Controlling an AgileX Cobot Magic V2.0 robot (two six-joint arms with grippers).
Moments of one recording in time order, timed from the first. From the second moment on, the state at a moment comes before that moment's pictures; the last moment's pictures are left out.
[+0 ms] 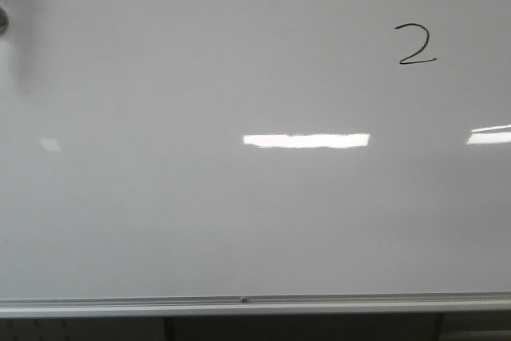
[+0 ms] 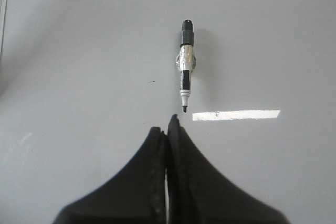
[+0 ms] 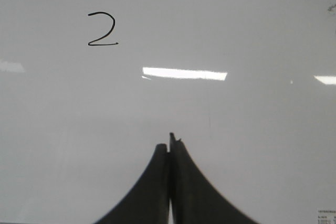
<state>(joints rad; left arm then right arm) 0.01 0.00 0.01 -0.04 0.02 0.07 0.00 -0.01 0.01 -0.05 0.12 0.05</state>
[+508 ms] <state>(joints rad) 0.01 0.00 0.01 -0.04 0.02 0.07 0.00 -0.01 0.03 -0.06 0.03 0.05</state>
